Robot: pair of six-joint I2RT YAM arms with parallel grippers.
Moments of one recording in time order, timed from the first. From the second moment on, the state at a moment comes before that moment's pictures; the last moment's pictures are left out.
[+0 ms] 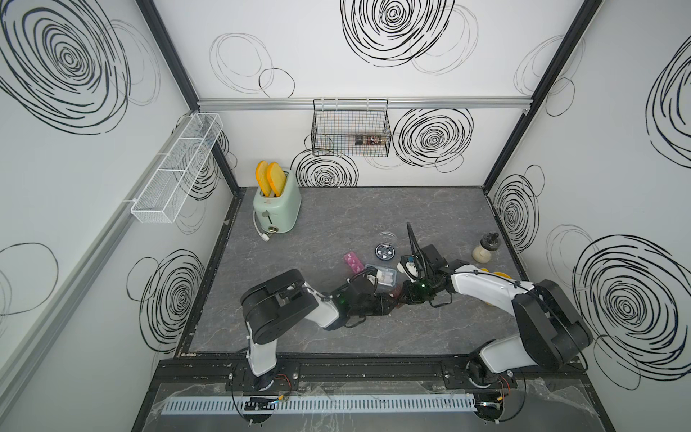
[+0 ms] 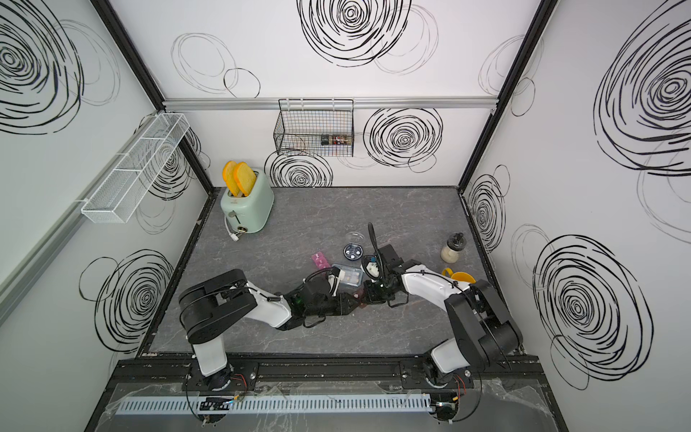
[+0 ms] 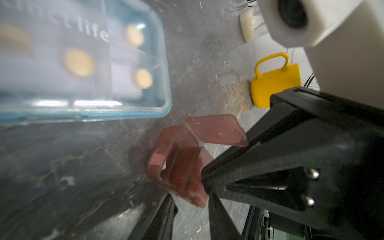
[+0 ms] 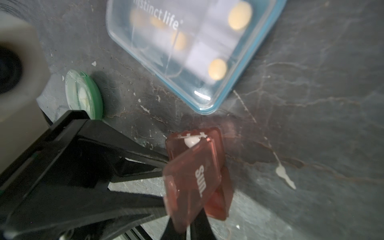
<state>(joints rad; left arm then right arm) -0.96 1.86 0.62 0.71 0.25 -1.01 0.51 1.47 0.70 -0.50 -0.48 0.28</state>
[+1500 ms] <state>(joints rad) -0.89 1.84 0.57 0.73 0.27 -1.00 0.43 1.49 0.86 -0.59 -0.51 0.18</state>
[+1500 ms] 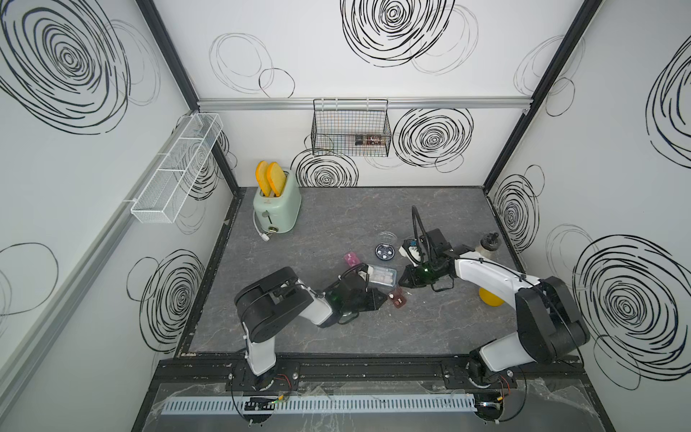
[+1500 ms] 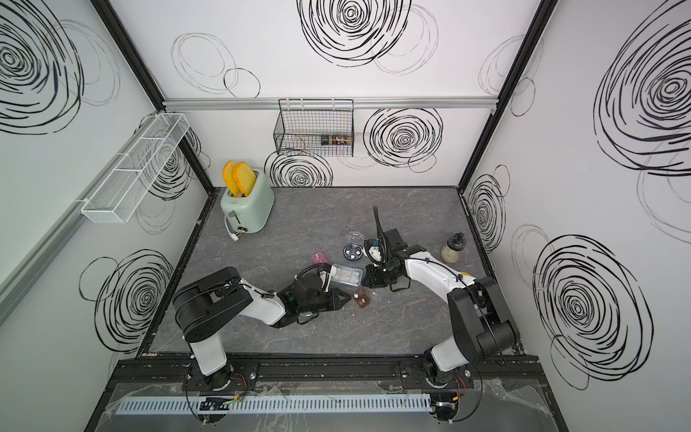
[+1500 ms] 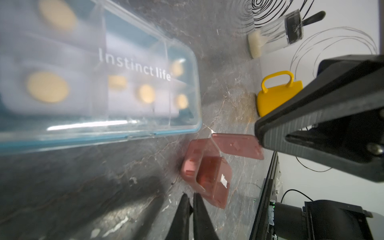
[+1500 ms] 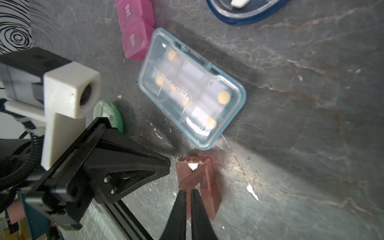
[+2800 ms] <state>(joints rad) -0.90 1.86 0.59 0.73 0.27 -1.00 0.48 1.53 0.77 -0.49 -0.54 0.23</state>
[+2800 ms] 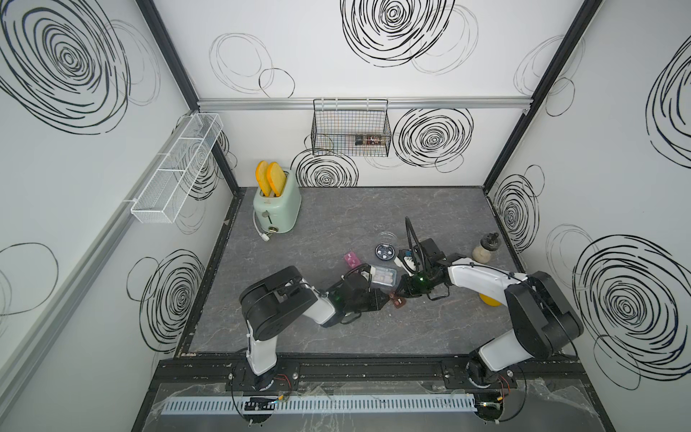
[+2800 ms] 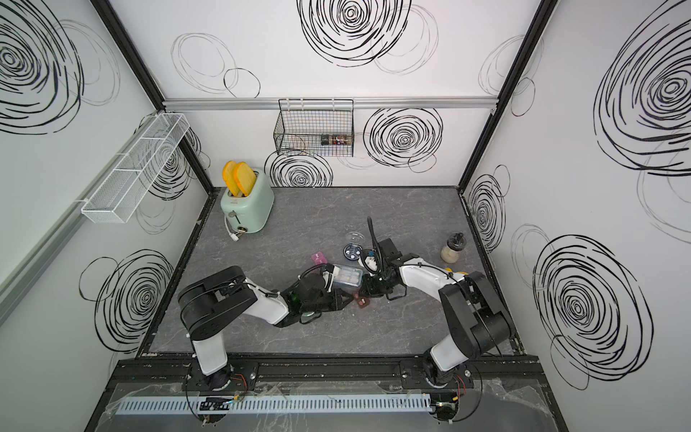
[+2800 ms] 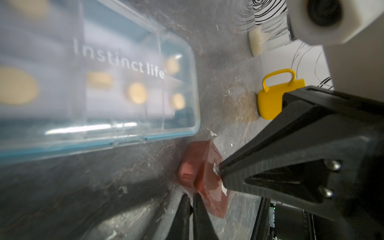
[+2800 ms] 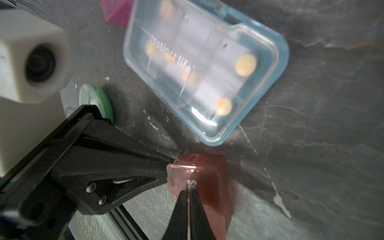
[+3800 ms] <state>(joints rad) -0.90 1.84 0.60 0.69 0.23 -0.99 0.49 1.55 0.76 -0.45 -0.55 0.24</state>
